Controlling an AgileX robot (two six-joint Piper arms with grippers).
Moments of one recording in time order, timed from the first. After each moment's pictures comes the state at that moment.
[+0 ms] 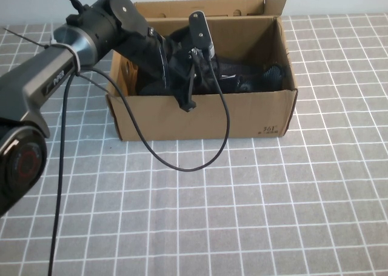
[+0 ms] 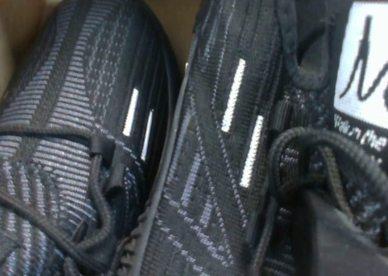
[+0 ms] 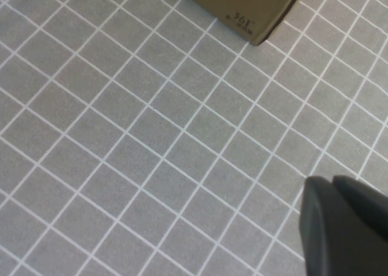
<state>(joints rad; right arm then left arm) 0.54 0.89 -1.07 -0.06 1.08 -0.11 -0.36 2.26 -2.03 -0.64 1.04 1.42</state>
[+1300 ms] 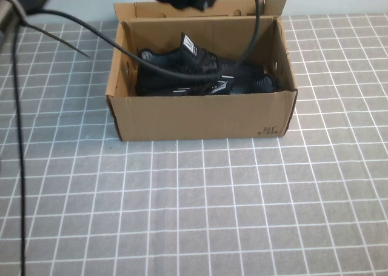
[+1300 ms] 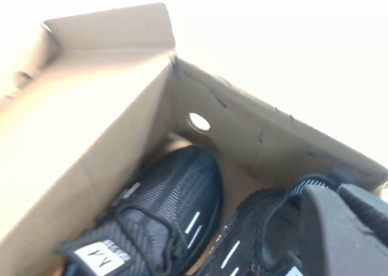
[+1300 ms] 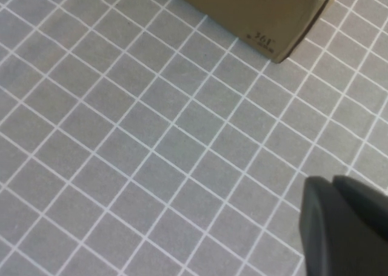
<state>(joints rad) 0.54 0.89 -1.07 0.01 1.05 -0.11 -0.36 2.07 -2.23 -0.62 1.06 0.81</state>
